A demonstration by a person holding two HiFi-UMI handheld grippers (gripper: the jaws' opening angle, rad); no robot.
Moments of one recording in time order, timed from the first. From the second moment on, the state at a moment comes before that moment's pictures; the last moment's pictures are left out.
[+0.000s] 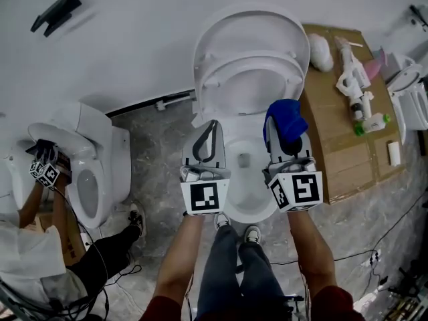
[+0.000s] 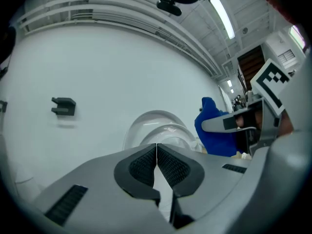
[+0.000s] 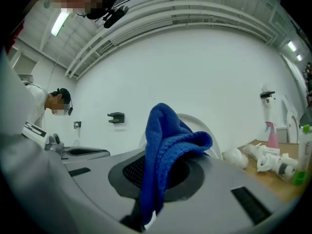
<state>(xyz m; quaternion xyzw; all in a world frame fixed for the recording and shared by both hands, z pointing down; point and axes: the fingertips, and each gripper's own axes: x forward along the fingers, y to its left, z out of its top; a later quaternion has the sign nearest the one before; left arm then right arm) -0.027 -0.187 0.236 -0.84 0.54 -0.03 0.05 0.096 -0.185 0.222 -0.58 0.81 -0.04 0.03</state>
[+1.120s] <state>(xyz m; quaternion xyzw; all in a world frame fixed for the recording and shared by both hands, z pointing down) 0.075 -0.327 0.230 -0.80 0.26 -0.47 0.26 0.162 -0.129 0.193 -0.61 0.80 -0.04 0.00</state>
